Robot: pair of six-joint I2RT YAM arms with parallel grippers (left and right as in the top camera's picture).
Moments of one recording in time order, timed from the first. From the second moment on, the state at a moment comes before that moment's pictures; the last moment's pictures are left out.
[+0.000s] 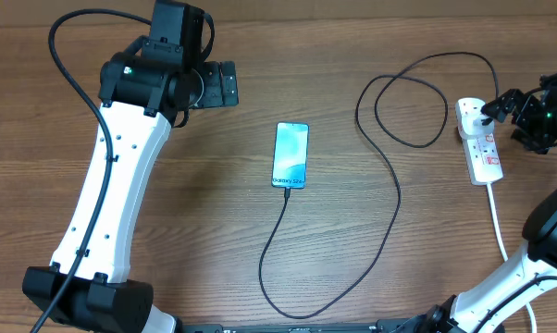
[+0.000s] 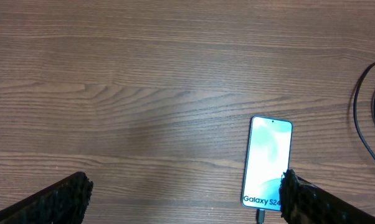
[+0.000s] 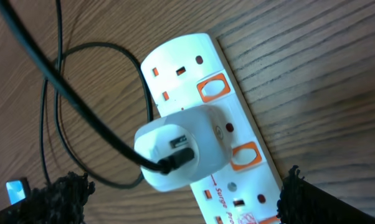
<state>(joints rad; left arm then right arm) -0.25 1.71 1.85 -1.16 -0.10 -0.31 -0.59 2.09 1.69 -0.93 -0.51 -0.05</state>
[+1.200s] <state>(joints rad) -0.25 1.71 1.85 -1.16 -0.10 -0.31 -0.54 2.09 1.58 -0.80 -0.51 -0.03</state>
